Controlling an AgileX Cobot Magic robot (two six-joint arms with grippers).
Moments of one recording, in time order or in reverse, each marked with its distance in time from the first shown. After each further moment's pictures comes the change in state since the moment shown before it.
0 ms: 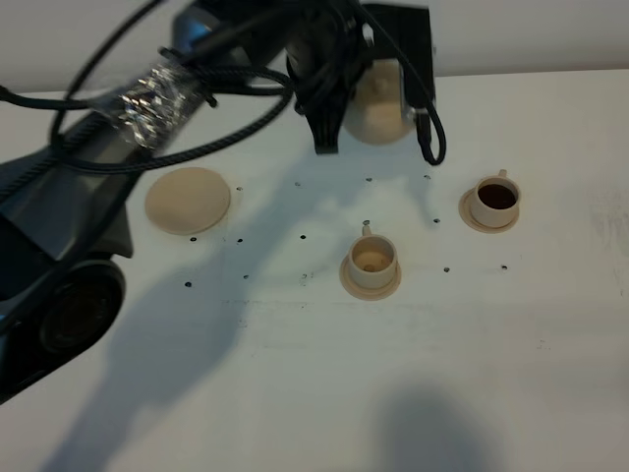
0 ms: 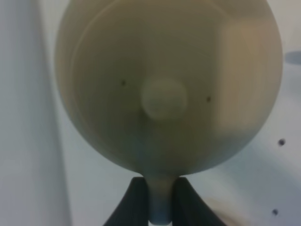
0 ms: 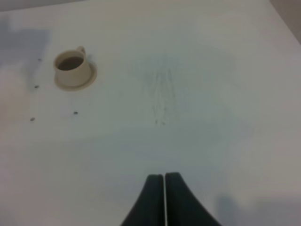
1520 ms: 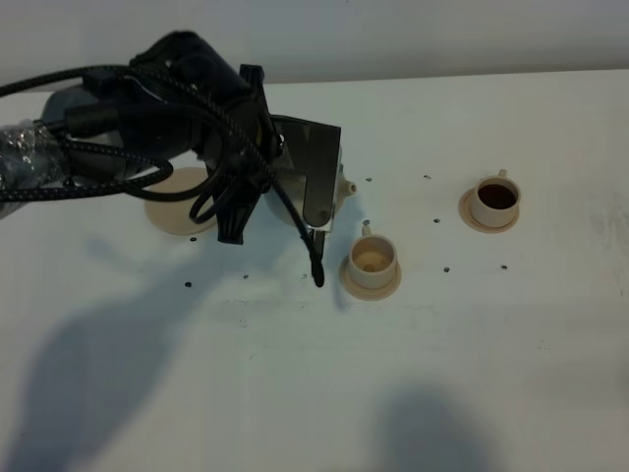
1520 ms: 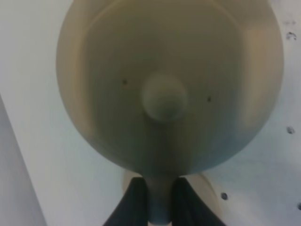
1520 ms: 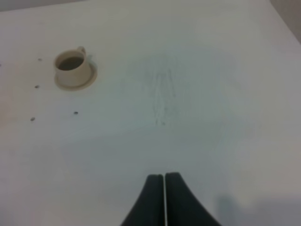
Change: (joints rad) left arm 0.051 -0.390 0.919 0.119 -0.508 0.003; right arm 0.000 0.000 0.000 0.000 0.000 0.000
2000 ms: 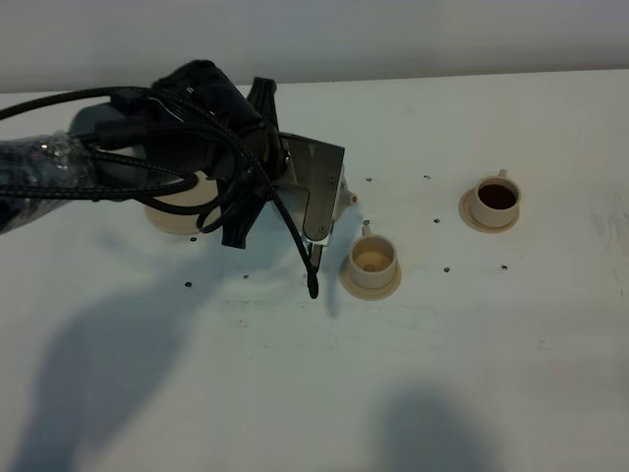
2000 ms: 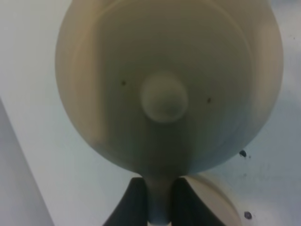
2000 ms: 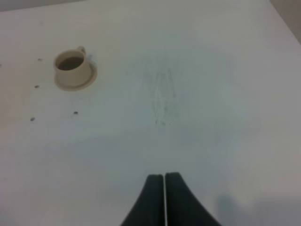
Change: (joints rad) left arm 0.008 0.065 0.021 0.066 -0.104 0.016; right arm 0.000 0.000 0.000 0.000 0.000 0.000
